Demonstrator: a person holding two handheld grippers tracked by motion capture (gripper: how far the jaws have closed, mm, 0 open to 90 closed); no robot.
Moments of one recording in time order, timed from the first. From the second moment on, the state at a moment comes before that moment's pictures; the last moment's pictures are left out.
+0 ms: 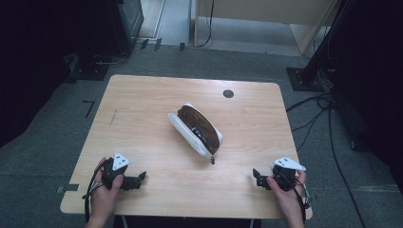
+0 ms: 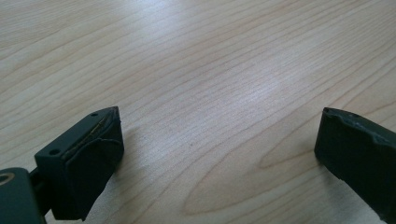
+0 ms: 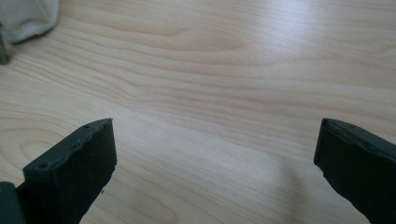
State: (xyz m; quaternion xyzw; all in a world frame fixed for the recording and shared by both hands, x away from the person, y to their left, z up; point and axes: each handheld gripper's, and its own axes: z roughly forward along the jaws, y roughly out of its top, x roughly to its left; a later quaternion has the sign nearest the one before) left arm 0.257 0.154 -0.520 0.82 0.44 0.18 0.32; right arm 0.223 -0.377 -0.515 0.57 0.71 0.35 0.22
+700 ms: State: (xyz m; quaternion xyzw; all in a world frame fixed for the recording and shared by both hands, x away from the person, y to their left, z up) left arm 0.257 0.154 -0.520 0.82 0.44 0.18 0.32; right arm 0.209 -0.403 -0.527 0.58 0.72 0.31 0.23
